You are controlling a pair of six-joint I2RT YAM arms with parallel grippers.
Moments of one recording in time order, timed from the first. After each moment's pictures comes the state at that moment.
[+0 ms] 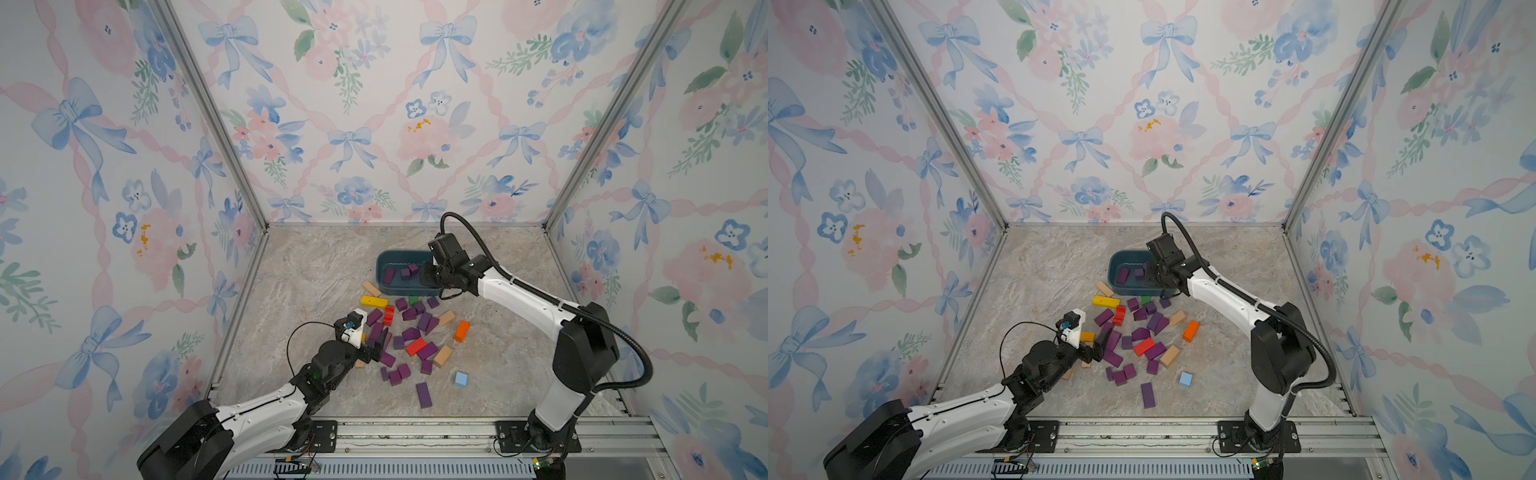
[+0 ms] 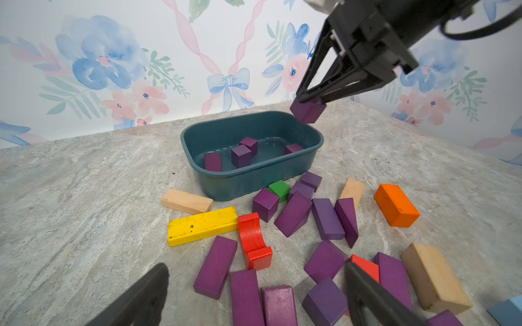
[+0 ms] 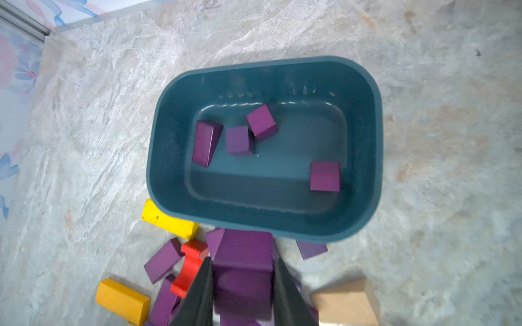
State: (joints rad) left arm -0.76 0.96 0.09 0.70 -0.24 -0.08; right arm 0.62 1.96 1.65 -0.58 0.10 0.59
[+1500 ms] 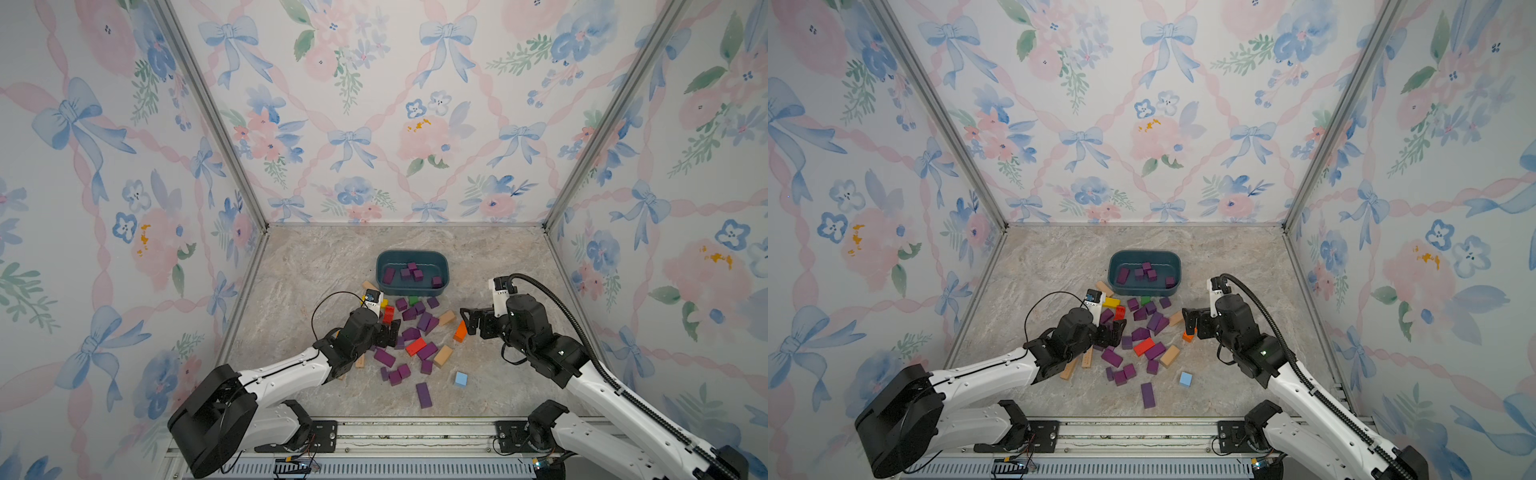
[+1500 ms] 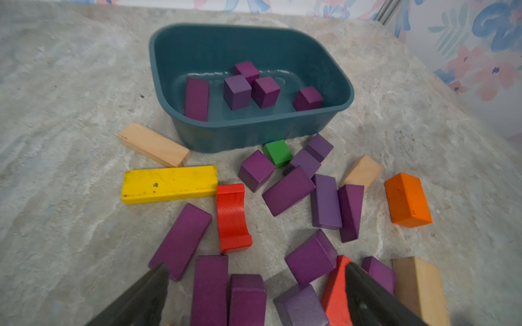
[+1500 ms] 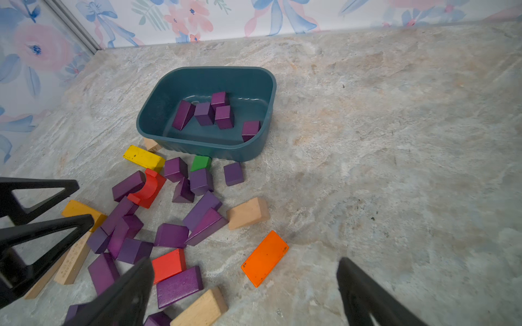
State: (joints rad) left arm -0.76 1.25 0.51 0.13 -0.18 -0.40; right arm 0.58 0.98 0.80 -0.39 0.14 0.33
